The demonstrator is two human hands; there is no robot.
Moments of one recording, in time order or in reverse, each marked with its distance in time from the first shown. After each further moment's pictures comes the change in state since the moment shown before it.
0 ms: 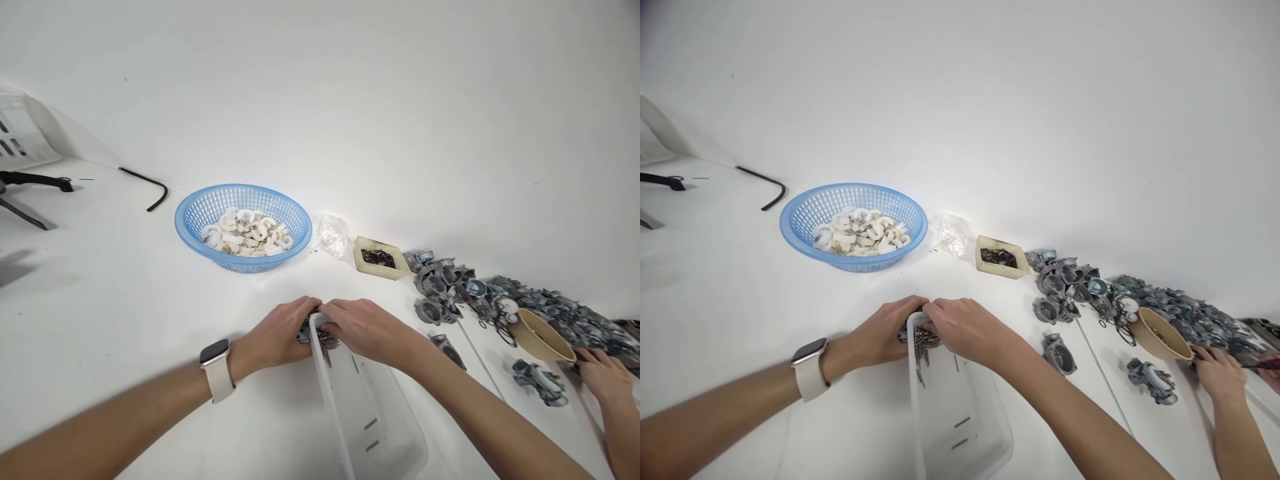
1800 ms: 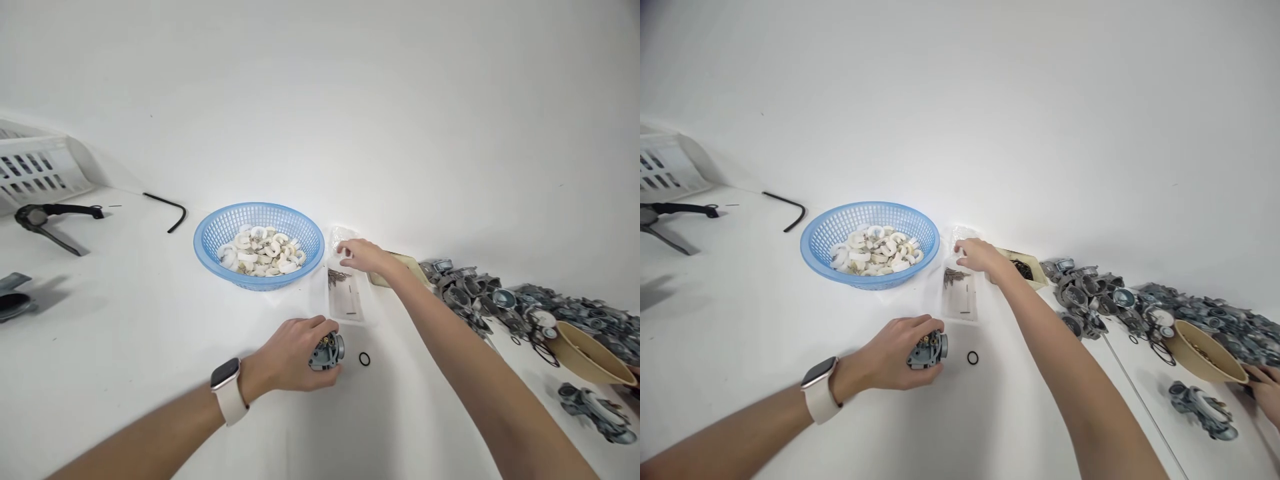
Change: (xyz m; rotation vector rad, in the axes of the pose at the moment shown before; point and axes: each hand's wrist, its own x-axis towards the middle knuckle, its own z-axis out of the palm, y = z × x) left_hand -0.004 -0.003 -0.012 0.230 -0.088 0.007; right_hand 0.116 0.132 -0.014 0.310 -0.031 0.383
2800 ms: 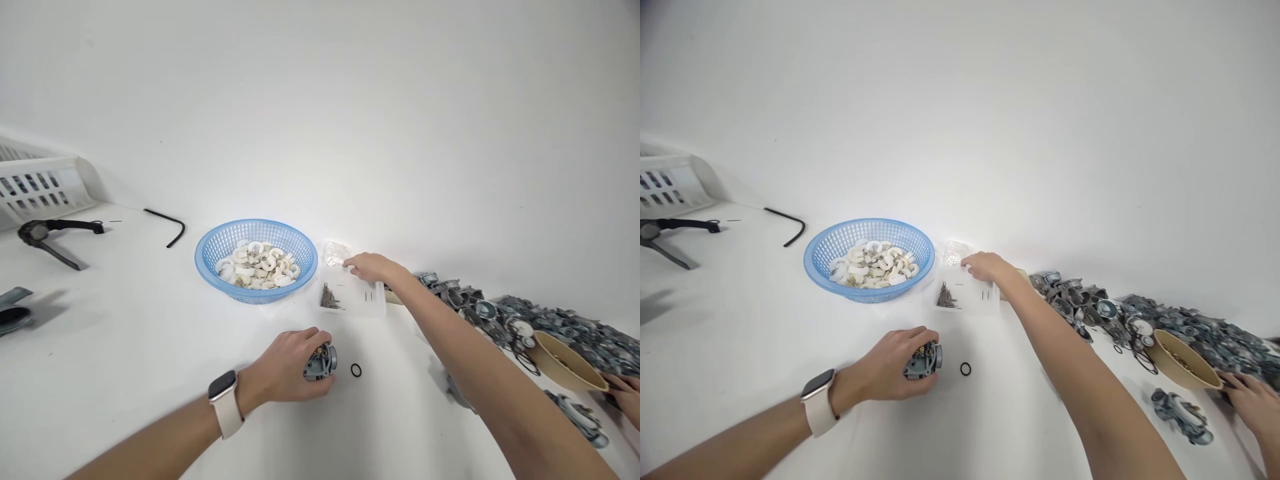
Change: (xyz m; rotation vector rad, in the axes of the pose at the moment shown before) left_hand -0.002 -0.001 0.002 0.024 0.036 0.016; right_hand -0.010 0.005 -0.031 -0.359 -0.092 0.053
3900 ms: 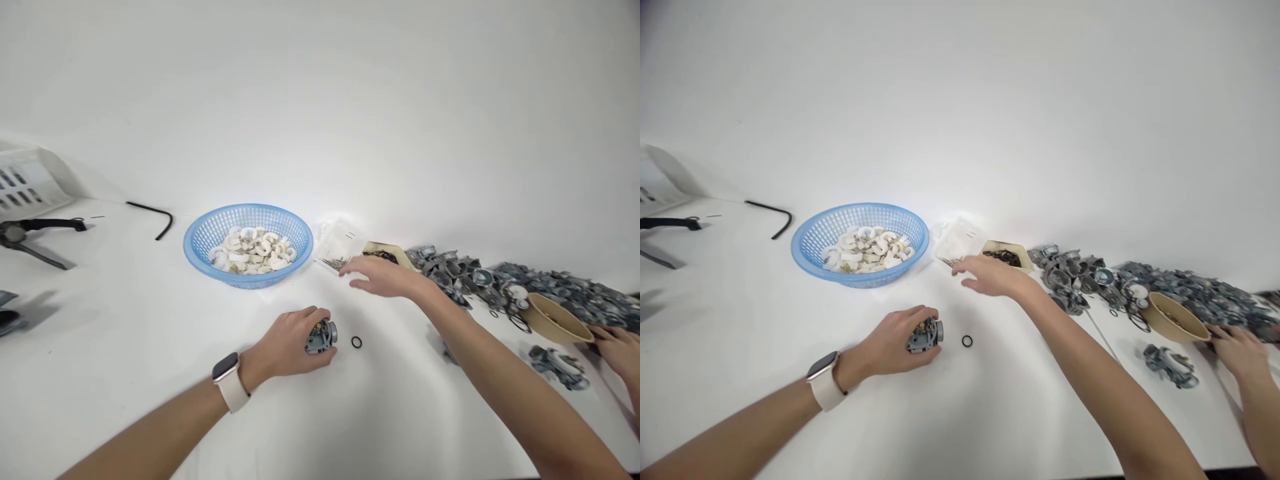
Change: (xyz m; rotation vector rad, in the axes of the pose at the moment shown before) left_hand 0.002 0.002 -0.001 -0.022 -0.013 -0.035; right_hand -0.087 -0.025 0.031 0.248 0.195 -0.278
